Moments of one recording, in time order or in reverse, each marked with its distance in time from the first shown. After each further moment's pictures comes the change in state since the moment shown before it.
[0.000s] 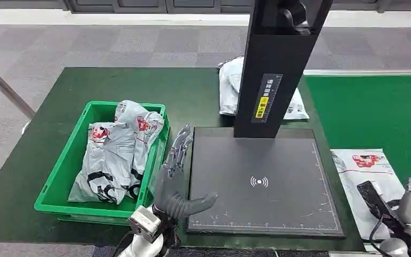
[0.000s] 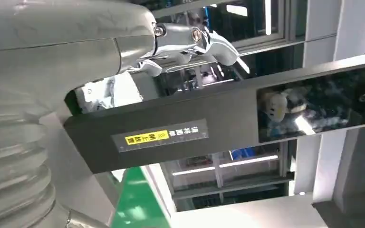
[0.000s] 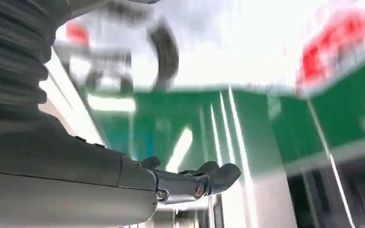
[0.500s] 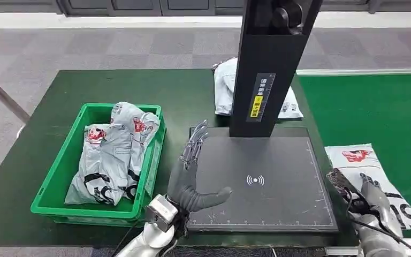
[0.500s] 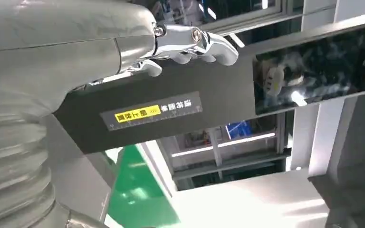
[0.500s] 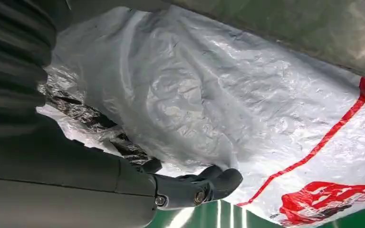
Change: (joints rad) left arm -0.101 -0.026 -0.049 0.120 0.033 0.010 0.000; right arm -0.208 0.056 0.117 0.300 0.088 0.238 0.154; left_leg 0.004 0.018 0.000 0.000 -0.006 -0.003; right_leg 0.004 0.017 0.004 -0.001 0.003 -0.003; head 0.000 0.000
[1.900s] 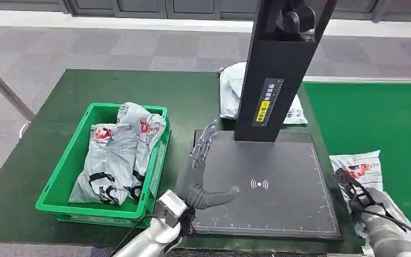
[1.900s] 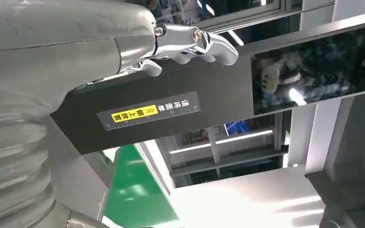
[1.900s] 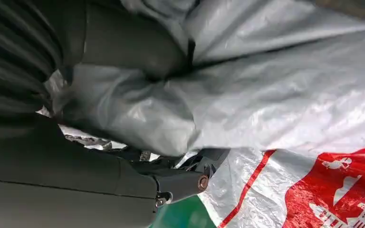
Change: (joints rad) left arm -0.054 -0.007 -0.052 0.070 0.044 0.008 -0.013; right arm -0.034 -0.064 -0.010 0.116 -0.022 0.211 0.269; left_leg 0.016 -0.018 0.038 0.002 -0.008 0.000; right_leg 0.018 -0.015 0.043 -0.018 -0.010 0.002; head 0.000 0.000
